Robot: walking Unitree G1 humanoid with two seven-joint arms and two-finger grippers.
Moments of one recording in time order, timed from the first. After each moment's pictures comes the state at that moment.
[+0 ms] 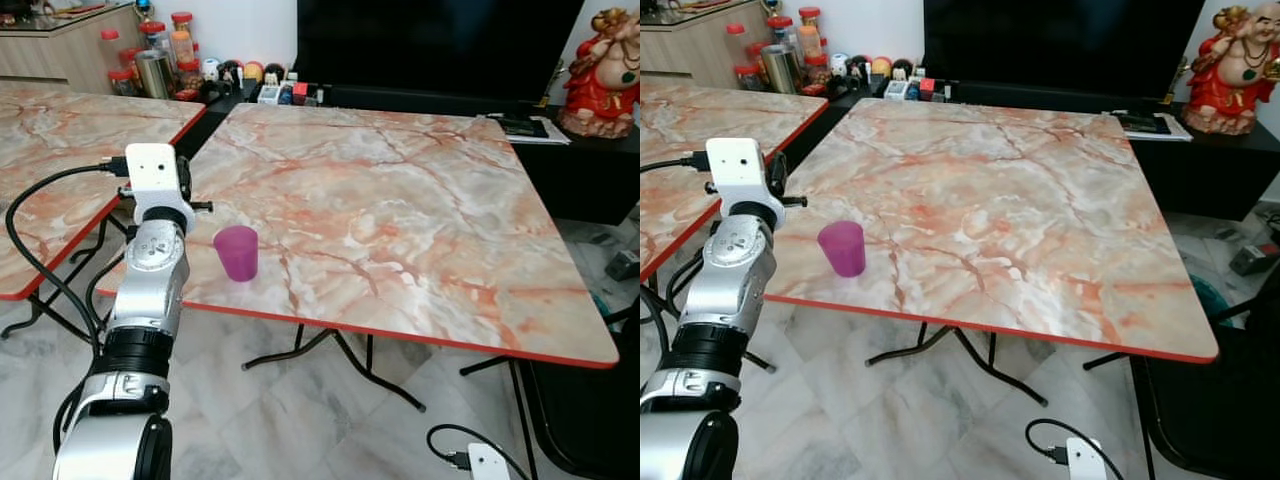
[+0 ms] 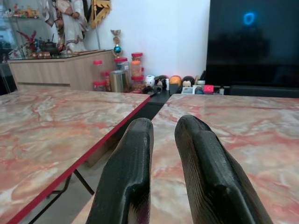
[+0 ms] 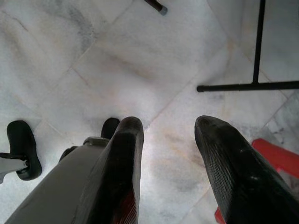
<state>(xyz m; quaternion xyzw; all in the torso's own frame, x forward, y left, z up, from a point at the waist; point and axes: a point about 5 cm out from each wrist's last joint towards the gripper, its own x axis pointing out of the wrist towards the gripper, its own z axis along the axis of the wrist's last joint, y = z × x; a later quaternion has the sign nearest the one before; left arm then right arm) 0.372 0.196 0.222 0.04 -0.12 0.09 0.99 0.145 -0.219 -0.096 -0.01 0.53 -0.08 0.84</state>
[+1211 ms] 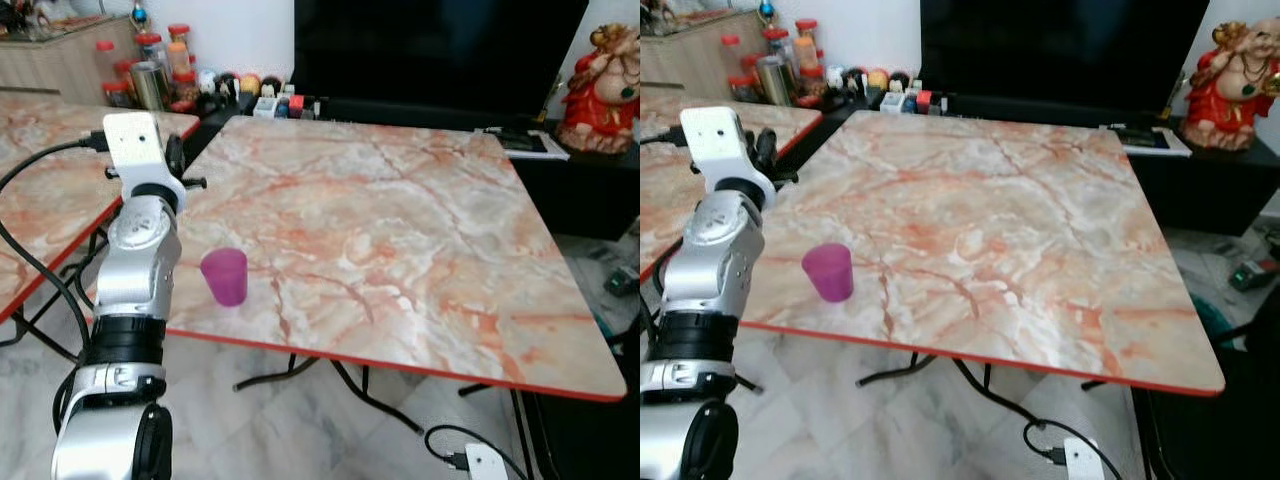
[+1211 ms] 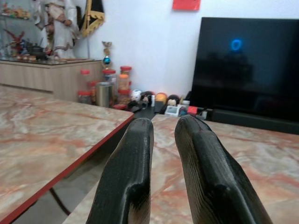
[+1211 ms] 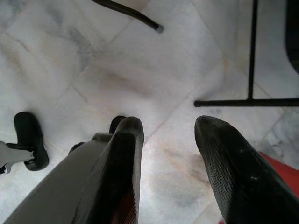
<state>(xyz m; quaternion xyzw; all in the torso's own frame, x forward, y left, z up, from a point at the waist) 0.369 0.200 0.252 0.00 -0.13 0.08 0.99 0.145 -0.217 -0.097 -0.01 0.54 -0.06 0.84</state>
